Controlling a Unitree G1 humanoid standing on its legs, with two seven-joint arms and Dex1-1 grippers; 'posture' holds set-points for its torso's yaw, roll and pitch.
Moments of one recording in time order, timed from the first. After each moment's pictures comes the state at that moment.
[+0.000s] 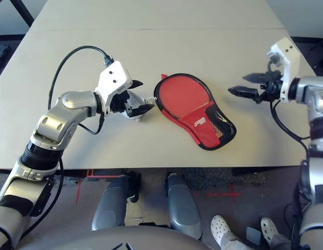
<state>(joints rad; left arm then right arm) -0.62 0.47 -0.26 -0.19 -0.20 0.65 -0.76 -0.93 -0.86 0.07 0.95 0.15 0.09 1.19</state>
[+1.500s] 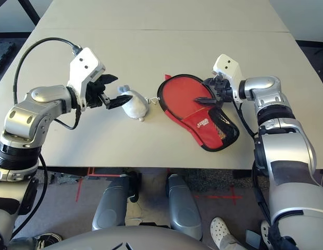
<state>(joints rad) -0.60 0.57 -0.14 -0.25 -0.27 0.87 -0.74 -1.01 -0.62 0.10 1.19 -0.06 -0.20 1.22</state>
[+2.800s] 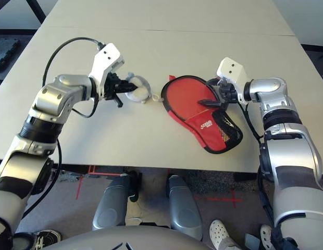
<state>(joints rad) -0.96 0.43 -0.25 0.41 -0.16 0.67 -0.77 -0.94 -0.67 0.11 1.12 -0.07 -0.26 1.22</state>
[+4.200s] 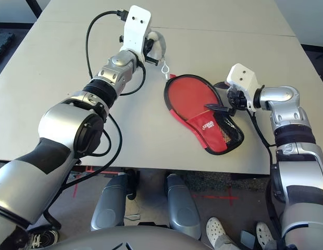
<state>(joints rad) -1.41 -0.03 0.08 1.38 0.01 -0.05 -0.11 -0.71 -0.75 0.06 0.78 0.02 -0.14 1.19</state>
